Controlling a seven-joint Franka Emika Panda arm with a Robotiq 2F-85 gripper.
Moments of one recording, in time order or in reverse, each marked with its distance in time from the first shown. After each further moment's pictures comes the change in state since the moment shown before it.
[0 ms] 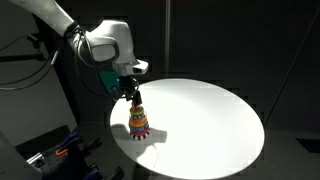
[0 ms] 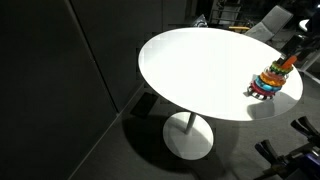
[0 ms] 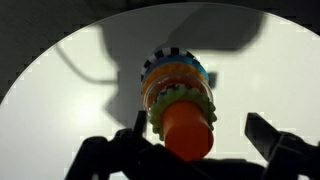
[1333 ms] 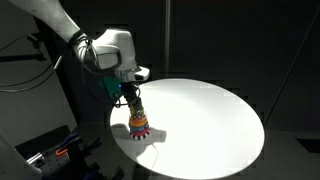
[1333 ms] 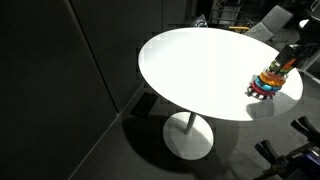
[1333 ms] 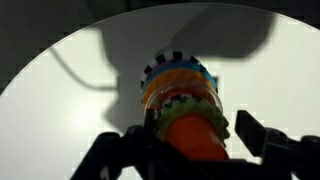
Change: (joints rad) arm -0.001 0.075 -0.001 0.004 0.002 0.055 0.000
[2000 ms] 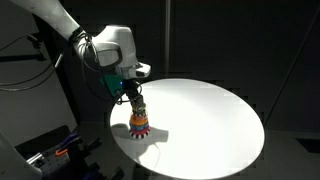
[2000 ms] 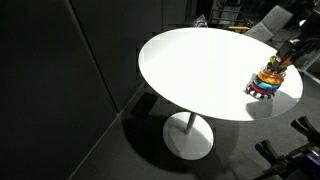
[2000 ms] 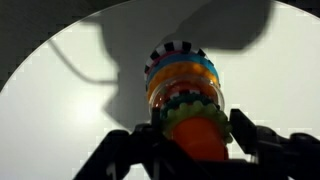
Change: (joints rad) arm -0.002 -0.019 -0.003 0.013 0.000 0.003 0.000
